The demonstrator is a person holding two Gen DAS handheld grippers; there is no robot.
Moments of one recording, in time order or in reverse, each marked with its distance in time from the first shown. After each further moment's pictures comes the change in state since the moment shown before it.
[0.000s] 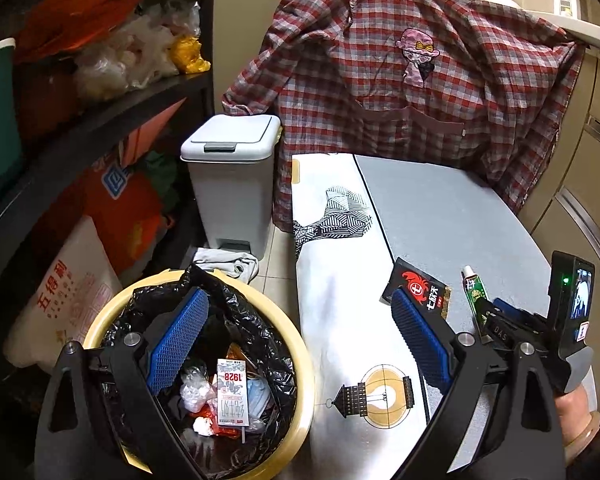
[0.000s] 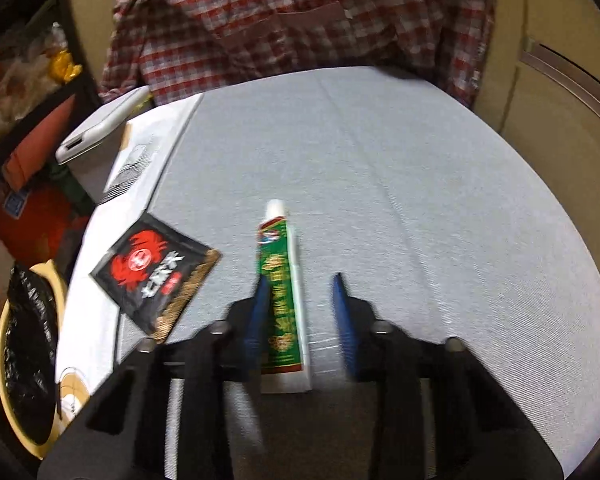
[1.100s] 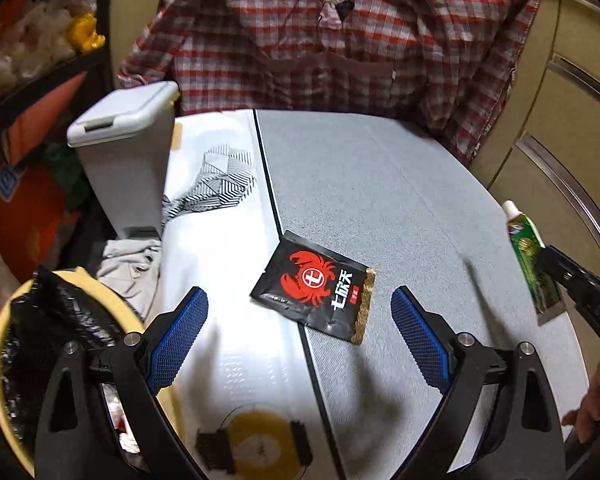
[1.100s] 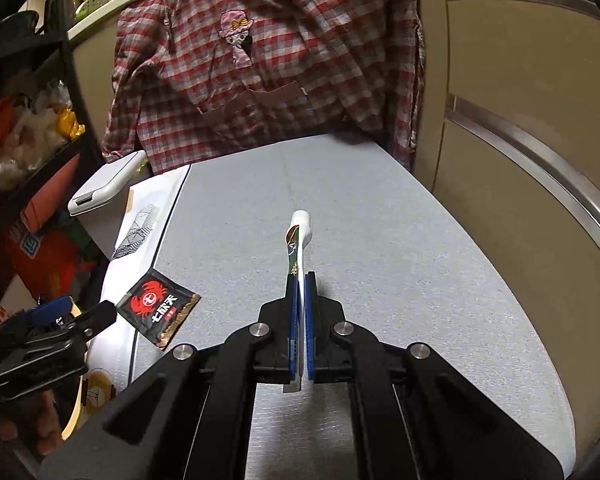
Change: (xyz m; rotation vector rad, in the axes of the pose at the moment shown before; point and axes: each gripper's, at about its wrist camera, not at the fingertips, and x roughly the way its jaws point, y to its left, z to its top) left arm 0.087 -0.090 -0.013 0.091 0.114 -0.208; right arm -0.091 -0.055 0.012 0.057 -0.182 -0.041
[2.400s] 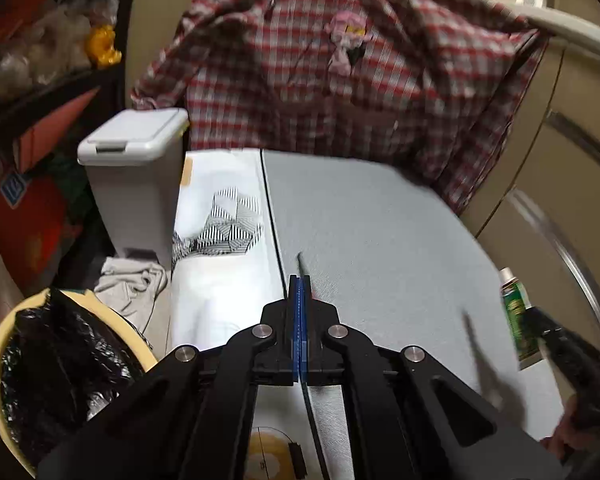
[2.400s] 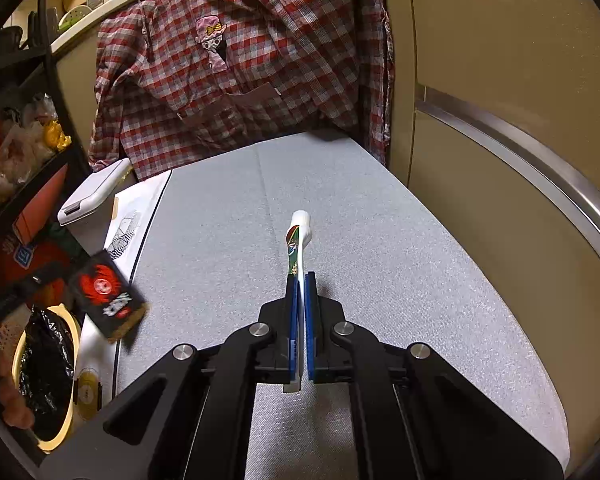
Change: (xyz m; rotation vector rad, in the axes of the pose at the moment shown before) left arm -0.042 0.012 0.023 -0.060 -0.132 -0.039; right arm -0.005 -0.027 -0.001 0.042 0.001 -0.021
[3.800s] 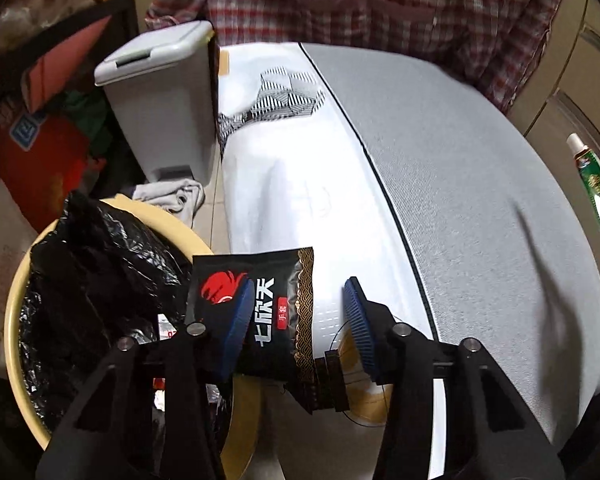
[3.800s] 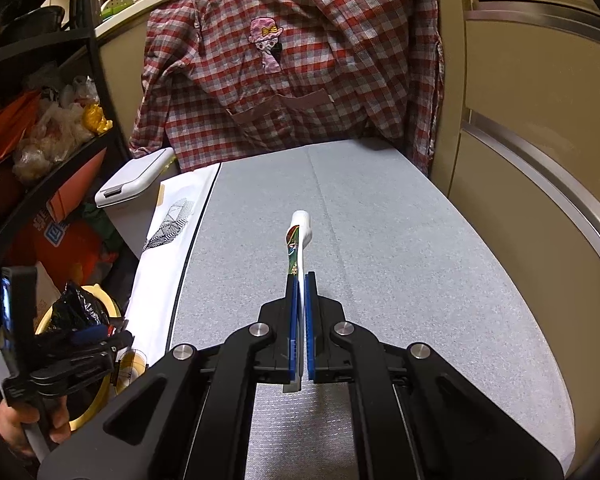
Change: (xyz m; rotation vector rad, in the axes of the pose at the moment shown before) left arm 0.034 0.052 -0.068 0.072 0.325 0.111; right arm -0.027 0.042 -0.007 -0.079 -0.009 0.088
